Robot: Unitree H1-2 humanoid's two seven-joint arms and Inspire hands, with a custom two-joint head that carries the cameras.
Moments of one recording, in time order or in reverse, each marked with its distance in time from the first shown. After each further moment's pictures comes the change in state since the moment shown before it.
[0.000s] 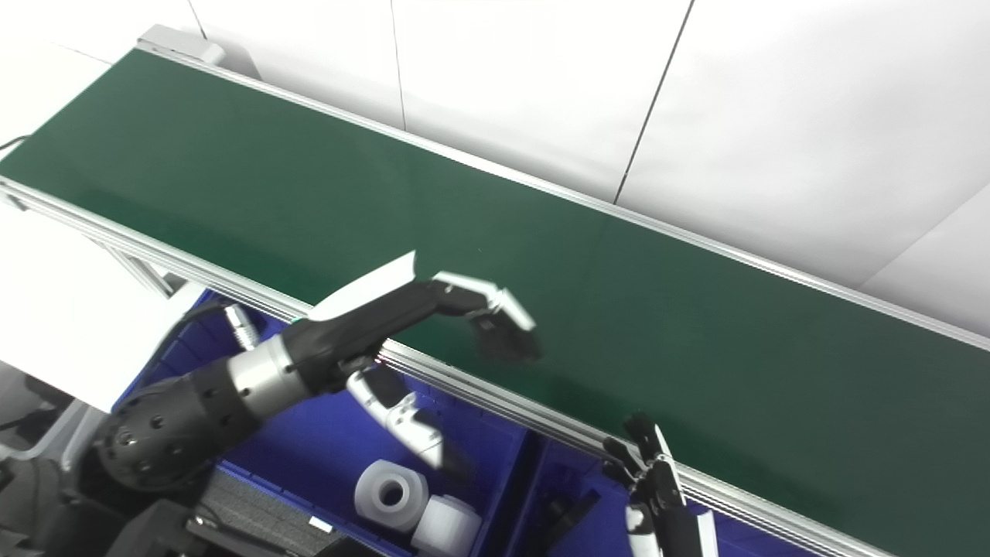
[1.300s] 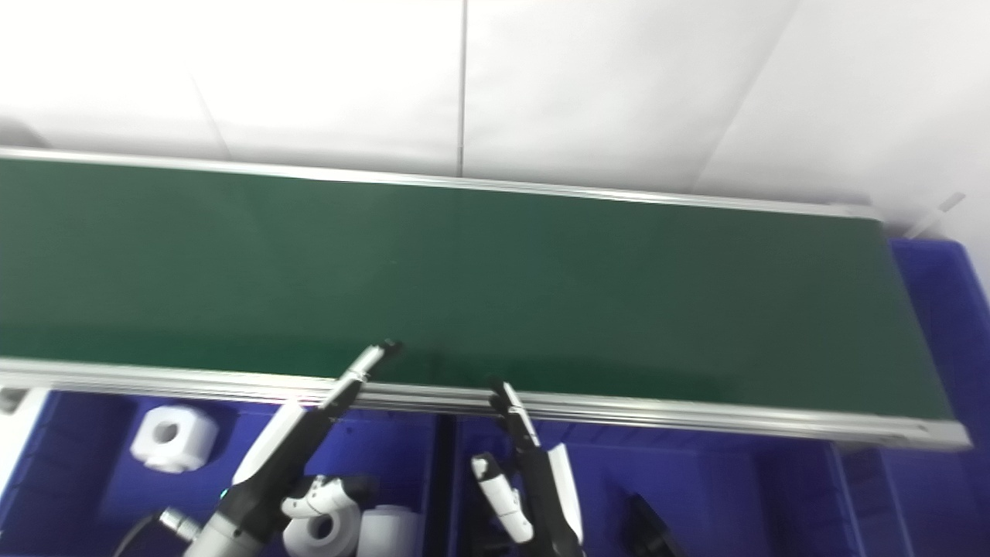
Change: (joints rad) left arm 0.293 -0.020 -0.154 0.394 0.203 -0.412 0.303; right arm 0.032 0.140 0.100 0.122 -0.251 -0.100 -0.191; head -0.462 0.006
